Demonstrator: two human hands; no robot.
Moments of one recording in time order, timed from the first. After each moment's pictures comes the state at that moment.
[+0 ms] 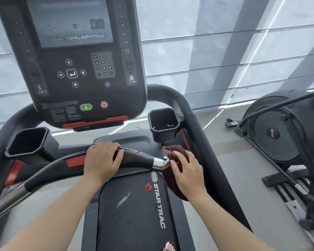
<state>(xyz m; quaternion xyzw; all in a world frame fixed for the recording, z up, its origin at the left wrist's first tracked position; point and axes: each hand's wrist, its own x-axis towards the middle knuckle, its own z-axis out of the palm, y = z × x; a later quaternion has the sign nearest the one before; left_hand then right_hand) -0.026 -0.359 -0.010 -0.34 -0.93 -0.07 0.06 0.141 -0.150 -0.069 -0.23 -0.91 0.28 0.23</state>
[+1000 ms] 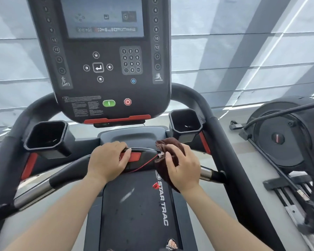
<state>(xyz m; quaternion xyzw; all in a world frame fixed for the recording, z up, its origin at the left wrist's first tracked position) -0.064 -0.412 -0.014 -0.37 -0.92 -0.12 0.06 0.070 -0.225 -0.039 -0.22 -0.90 0.26 0.28</state>
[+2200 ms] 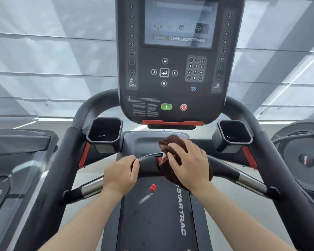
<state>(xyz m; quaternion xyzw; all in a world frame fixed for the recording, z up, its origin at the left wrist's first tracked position) -0.083 -0.551 -0.044 -0.22 -0.94 -0.24 0.05 -0.010 -0.348 -0.014 -0.10 -0.96 0.13 0.21</state>
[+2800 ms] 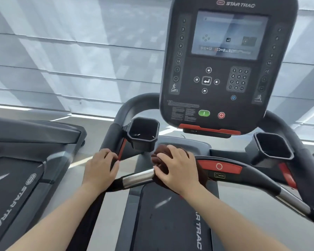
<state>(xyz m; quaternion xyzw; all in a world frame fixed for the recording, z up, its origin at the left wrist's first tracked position) -0.120 -0.712 -0.044 -0.14 -0.97 -0.17 0.06 -0.049 -0.467 -0.014 0.03 -0.99 0.09 0.14</state>
